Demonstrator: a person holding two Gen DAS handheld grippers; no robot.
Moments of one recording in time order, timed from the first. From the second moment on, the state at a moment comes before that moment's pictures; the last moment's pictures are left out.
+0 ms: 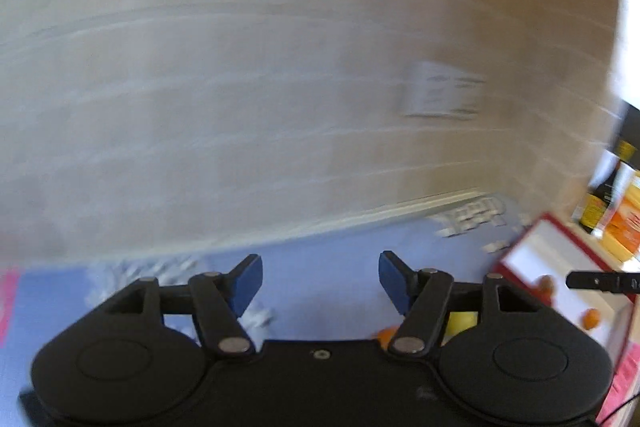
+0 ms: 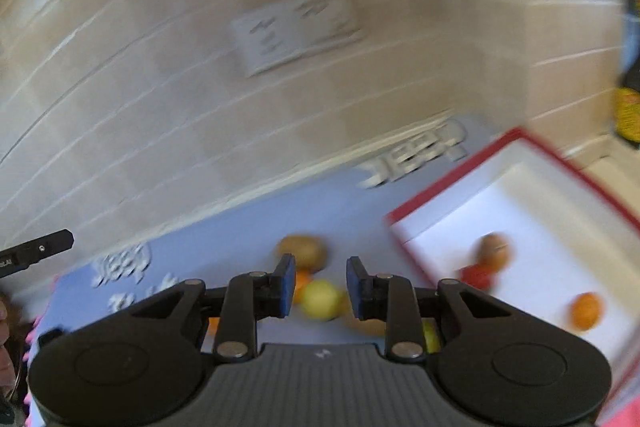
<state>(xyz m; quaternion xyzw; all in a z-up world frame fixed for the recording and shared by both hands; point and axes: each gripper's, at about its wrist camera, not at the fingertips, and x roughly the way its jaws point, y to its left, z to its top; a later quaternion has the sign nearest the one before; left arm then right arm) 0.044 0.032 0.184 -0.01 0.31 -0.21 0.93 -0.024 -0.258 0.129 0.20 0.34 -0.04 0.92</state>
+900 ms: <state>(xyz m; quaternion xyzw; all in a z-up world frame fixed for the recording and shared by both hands) 0.087 0.094 0.028 -0.01 0.46 -0.08 0.88 0.112 -0.119 0.006 0.09 0.46 0.04 0.88</state>
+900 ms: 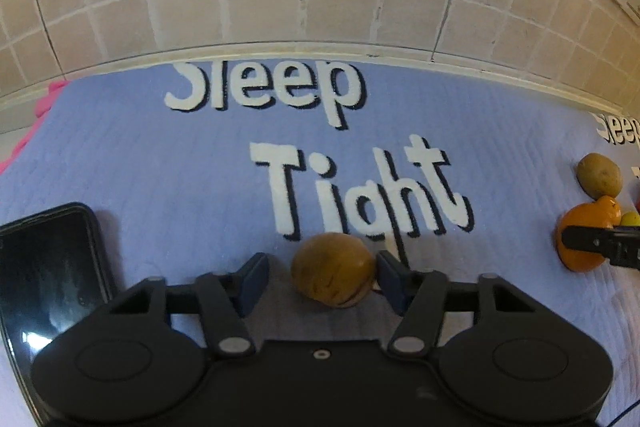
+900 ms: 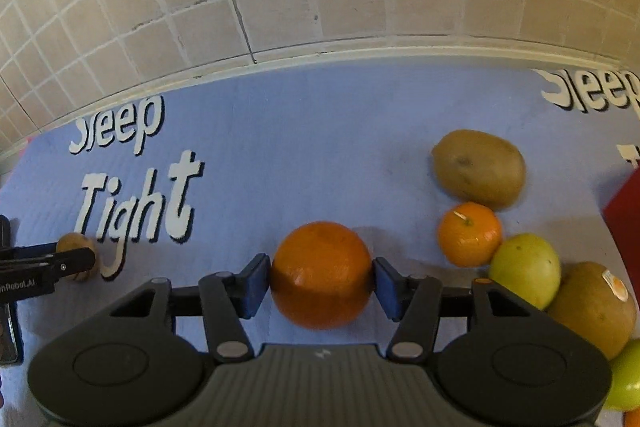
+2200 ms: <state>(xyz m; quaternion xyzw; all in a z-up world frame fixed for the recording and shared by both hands) 0.008 -0.320 0.146 0.10 0.30 -0.54 0.78 -0.105 -0.438 0.132 0.24 0.27 -0.28 0.89</state>
